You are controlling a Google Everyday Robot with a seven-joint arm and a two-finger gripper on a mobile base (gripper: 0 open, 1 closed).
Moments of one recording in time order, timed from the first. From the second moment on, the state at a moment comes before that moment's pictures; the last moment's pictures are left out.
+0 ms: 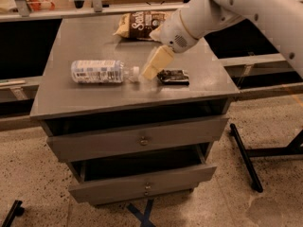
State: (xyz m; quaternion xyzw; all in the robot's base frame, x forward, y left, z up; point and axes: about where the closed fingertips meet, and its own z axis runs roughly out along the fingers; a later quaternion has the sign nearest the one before) arm 0.618 0.004 0.916 -0.61 0.68 0.20 0.34
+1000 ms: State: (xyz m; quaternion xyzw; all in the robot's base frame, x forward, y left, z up) arm 0.653 0.080 0.889 -0.65 0.67 0.20 0.30
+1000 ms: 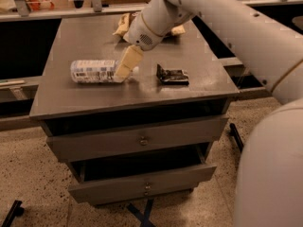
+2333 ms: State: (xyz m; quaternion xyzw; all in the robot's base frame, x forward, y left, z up) arm 0.655 0.101 0.851 -0.64 0.70 0.22 0.24
